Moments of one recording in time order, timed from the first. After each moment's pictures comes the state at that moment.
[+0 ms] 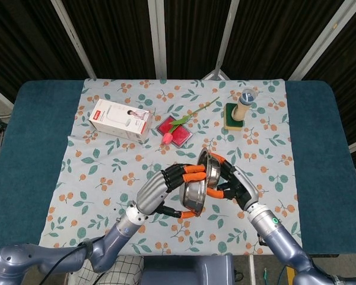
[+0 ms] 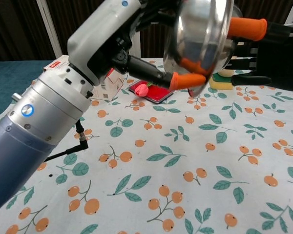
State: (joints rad) left arm -0.77 -1.93 -0.18 -1.32 1.74 1.48 -0.36; right arm 0.47 -1.17 0.38 -2.13 -1.00 0.84 0.86
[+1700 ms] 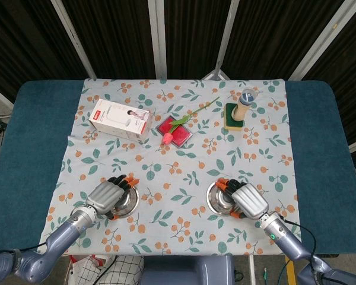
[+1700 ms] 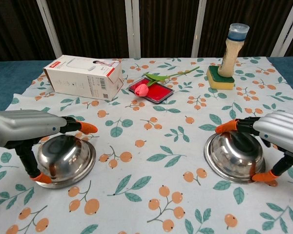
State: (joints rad) left arm -0.75 -1.37 0.08 -1.79 1.03 0.92 0.53; right arm 0.47 -1.55 -0.06 -1.19 -1.73 1.14 0.05
